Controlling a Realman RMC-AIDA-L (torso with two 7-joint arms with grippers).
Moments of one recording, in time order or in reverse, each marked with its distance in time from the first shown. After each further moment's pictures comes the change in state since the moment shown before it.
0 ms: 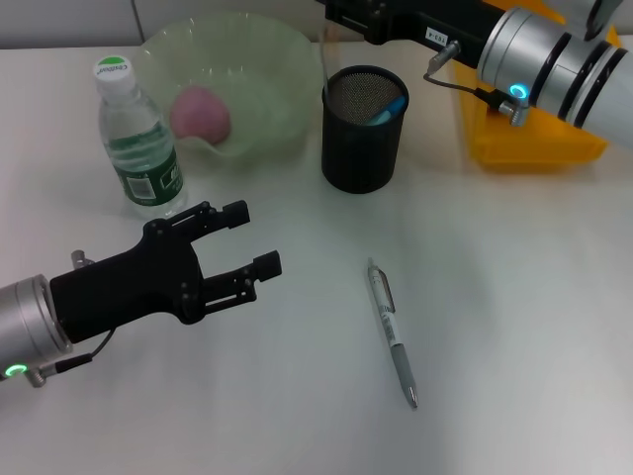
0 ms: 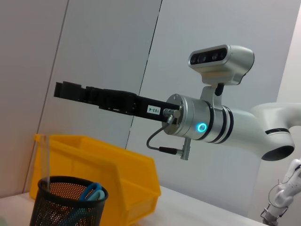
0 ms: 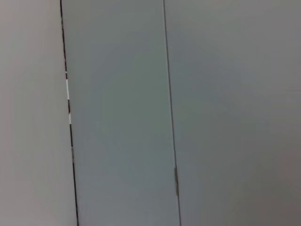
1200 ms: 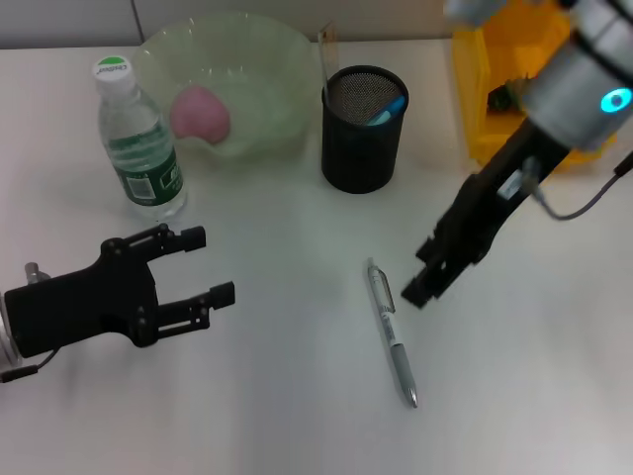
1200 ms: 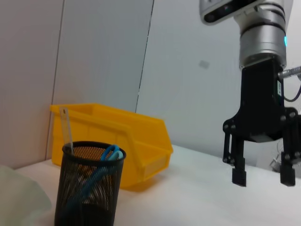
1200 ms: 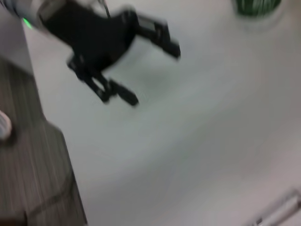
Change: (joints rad) left arm 0.049 0.040 0.023 0.113 0.060 -0.003 -0.013; right arm 0.120 -0.063 -0.272 -0.715 -1.176 -0.800 1.436
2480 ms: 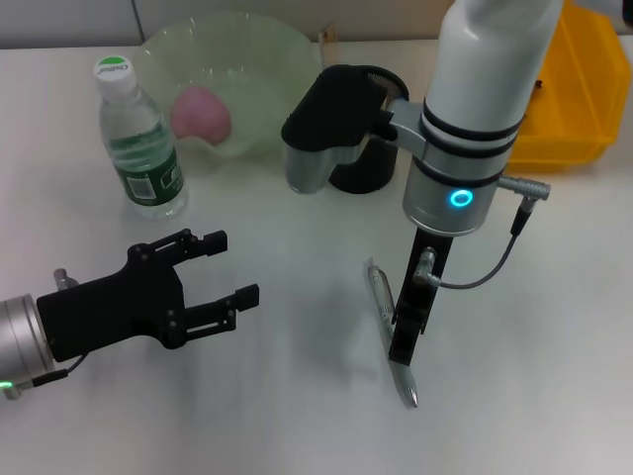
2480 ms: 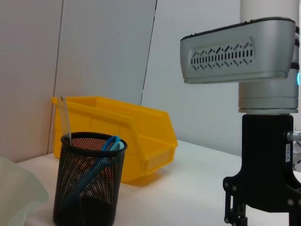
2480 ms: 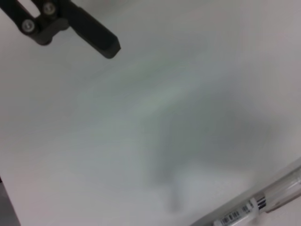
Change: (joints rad) left arm -0.006 -0.041 -0.005 -0.030 0.011 -0.069 0.054; right arm 0.236 0.065 -0.620 0.335 0.112 0.327 0.243
